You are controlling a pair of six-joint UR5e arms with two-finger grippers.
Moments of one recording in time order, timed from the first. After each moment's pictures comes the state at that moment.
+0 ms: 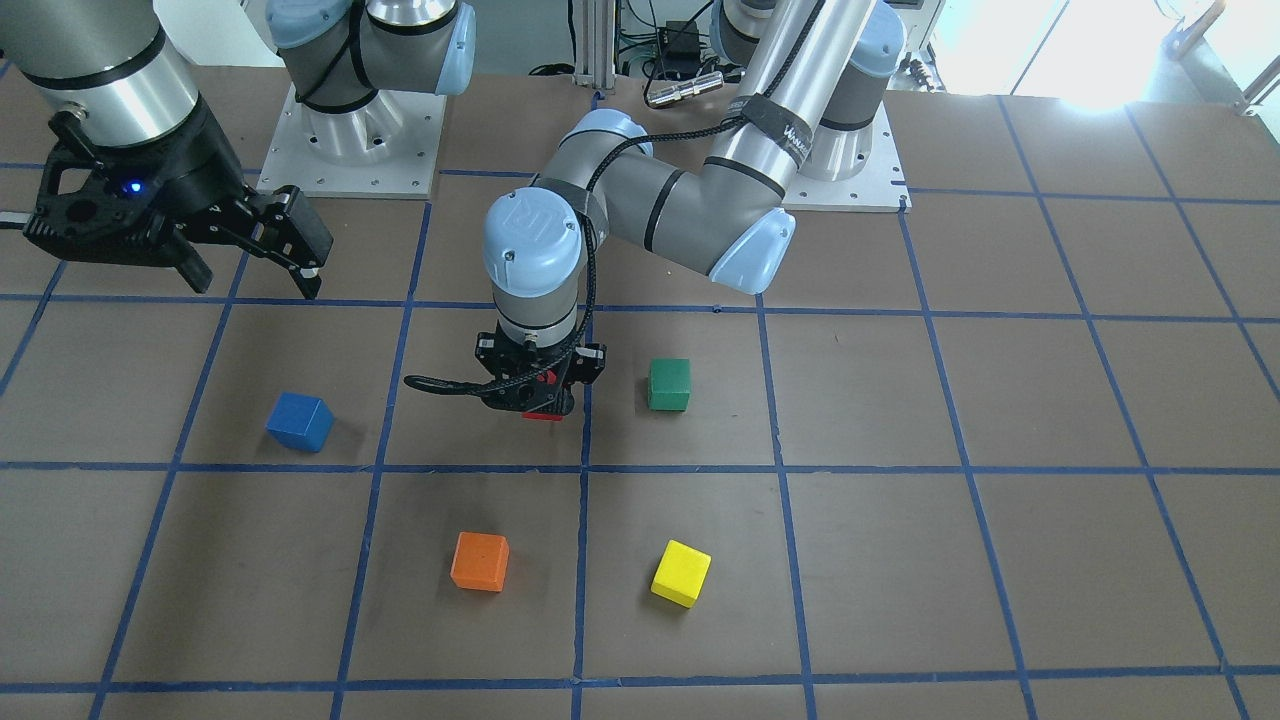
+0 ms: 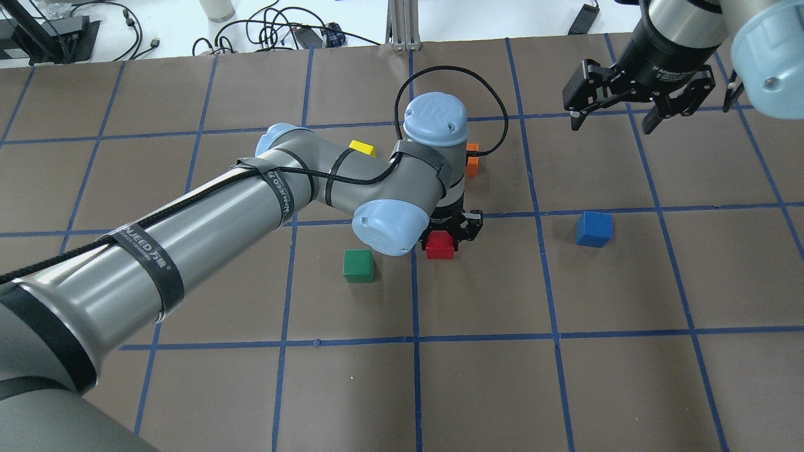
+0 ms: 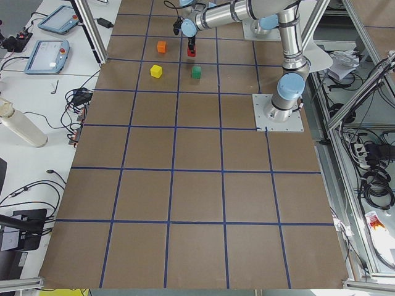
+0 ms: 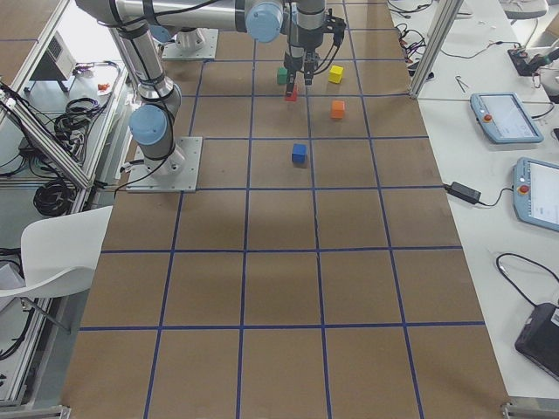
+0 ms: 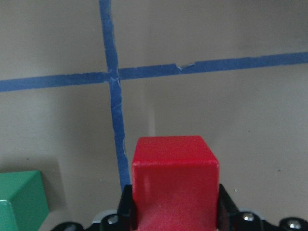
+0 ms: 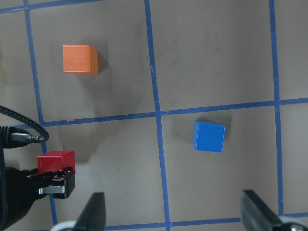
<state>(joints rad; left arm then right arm) -2.07 -2.07 -1.63 -1.09 1.49 -0.41 1.50 -1.56 1.60 -1.67 -1.52 0.02</state>
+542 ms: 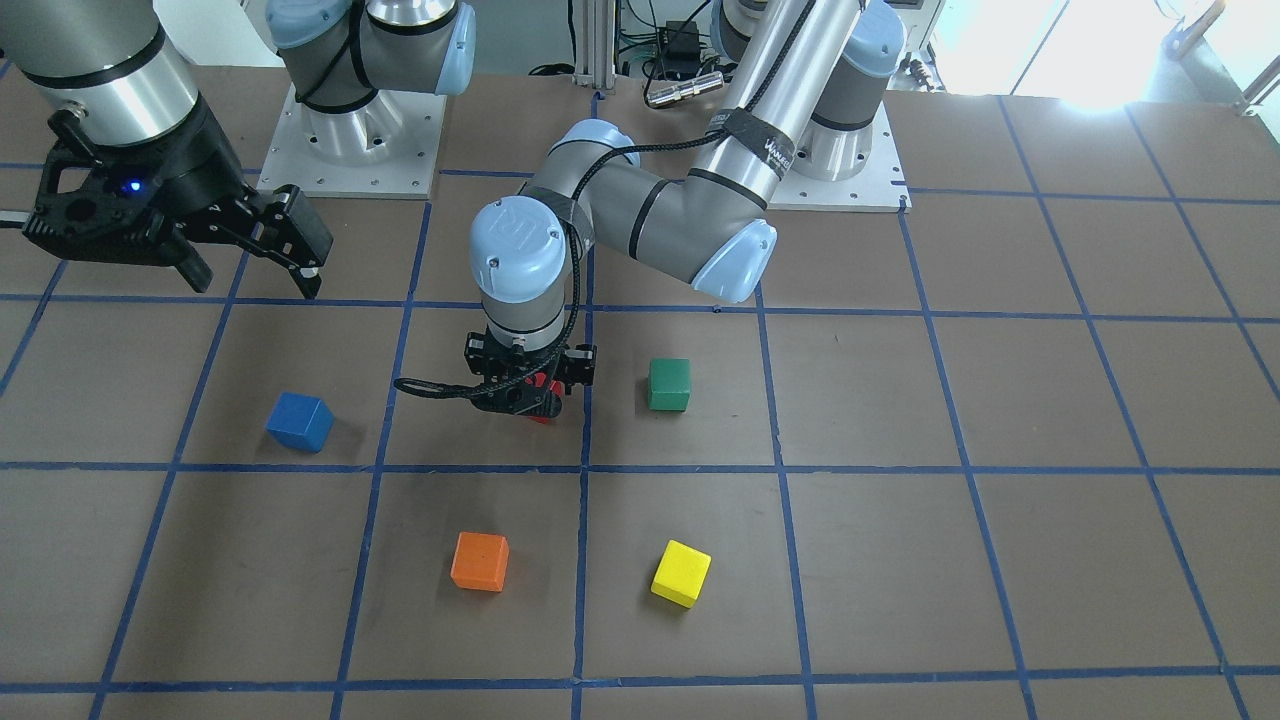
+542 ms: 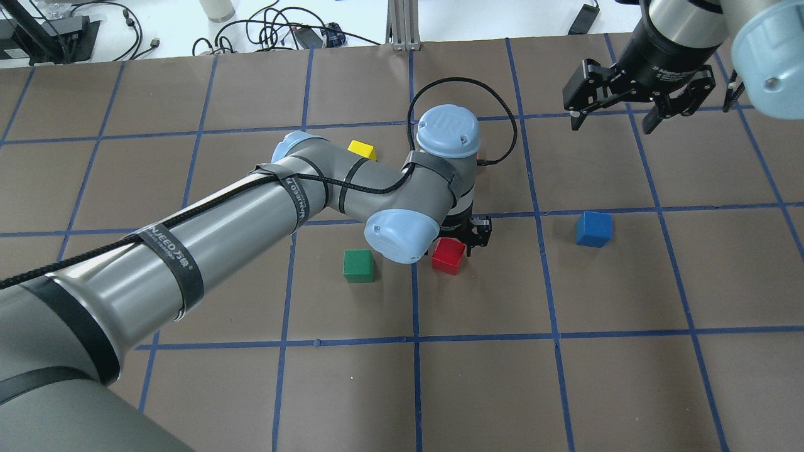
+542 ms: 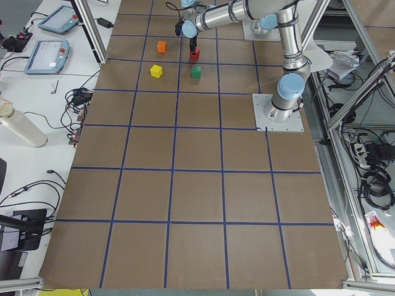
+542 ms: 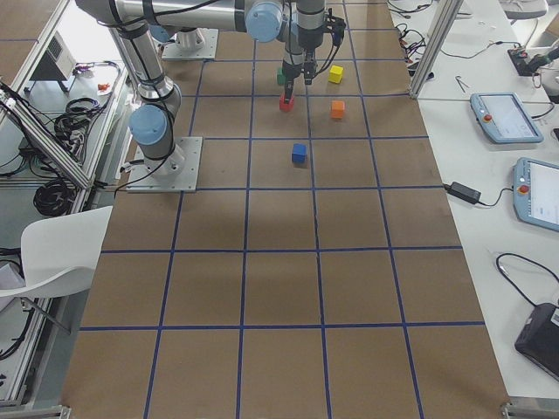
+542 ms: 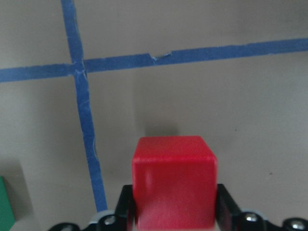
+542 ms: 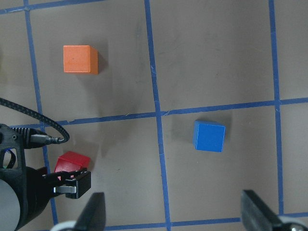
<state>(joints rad) -2.08 -2.09 -1.63 -1.07 1.50 -0.42 1.50 -1.57 1.60 -1.67 -1.52 0.02</state>
